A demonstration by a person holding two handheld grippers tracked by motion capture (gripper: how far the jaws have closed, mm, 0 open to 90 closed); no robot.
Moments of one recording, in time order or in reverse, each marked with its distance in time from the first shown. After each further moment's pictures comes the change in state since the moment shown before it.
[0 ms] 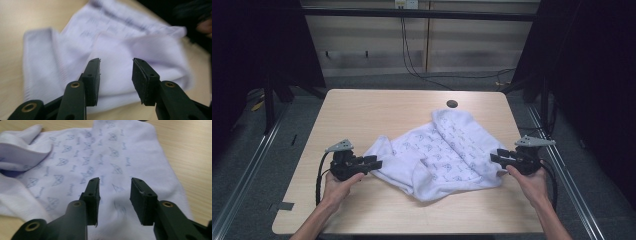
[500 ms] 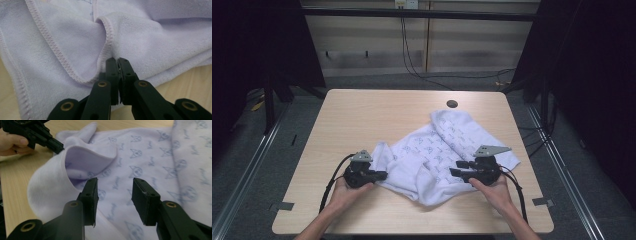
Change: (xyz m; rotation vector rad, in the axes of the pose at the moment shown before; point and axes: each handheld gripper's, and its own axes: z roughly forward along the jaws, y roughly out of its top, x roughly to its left) left arm -0.028 -0.017 0.028 0.188 -0.014 0.103; right arm 0.087 0.008 0.057 0.038 0.282 -0.064
